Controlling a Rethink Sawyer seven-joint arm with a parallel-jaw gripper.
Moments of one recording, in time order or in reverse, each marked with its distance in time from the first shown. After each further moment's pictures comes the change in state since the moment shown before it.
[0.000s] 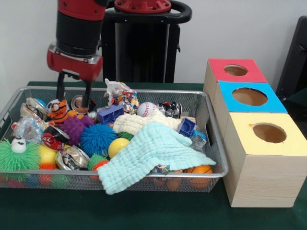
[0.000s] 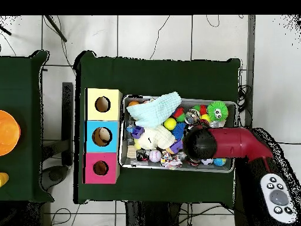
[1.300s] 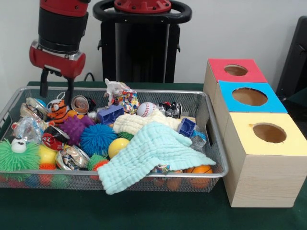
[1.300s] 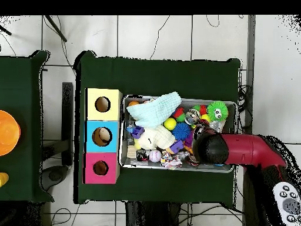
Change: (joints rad) arm -0.050 0.001 -0.028 0.014 0.003 -0.052 0.000
